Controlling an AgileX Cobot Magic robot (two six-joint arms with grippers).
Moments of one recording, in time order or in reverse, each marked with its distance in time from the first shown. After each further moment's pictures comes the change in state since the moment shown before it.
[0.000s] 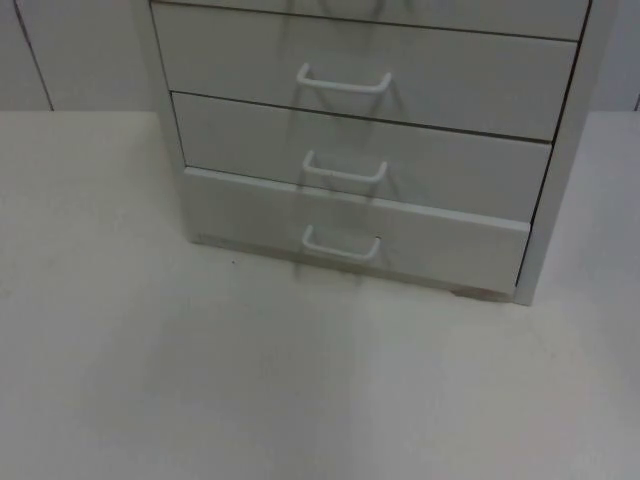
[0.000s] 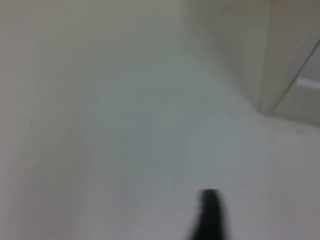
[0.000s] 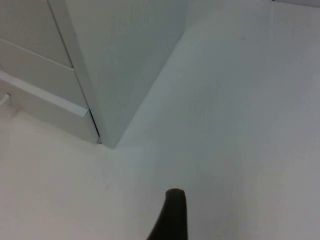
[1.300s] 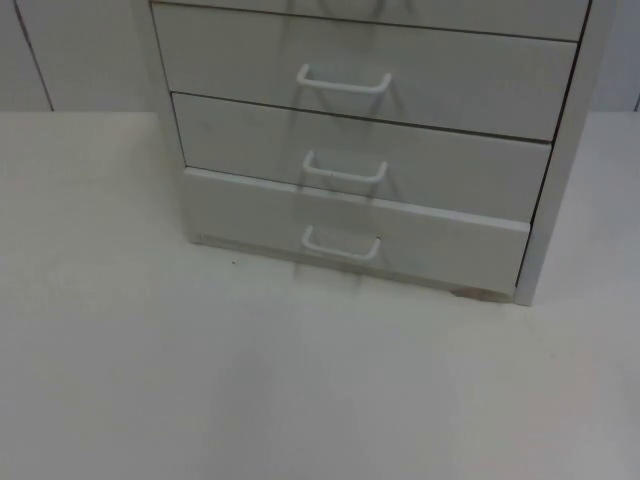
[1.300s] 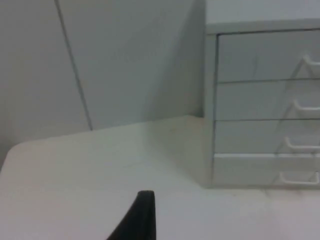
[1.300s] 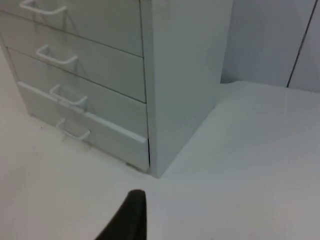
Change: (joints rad) right arm 0.000 -0.623 0.004 0.177 0.309 -0.154; left arm -0.102 -0.740 0.000 -0.010 0.293 0.018
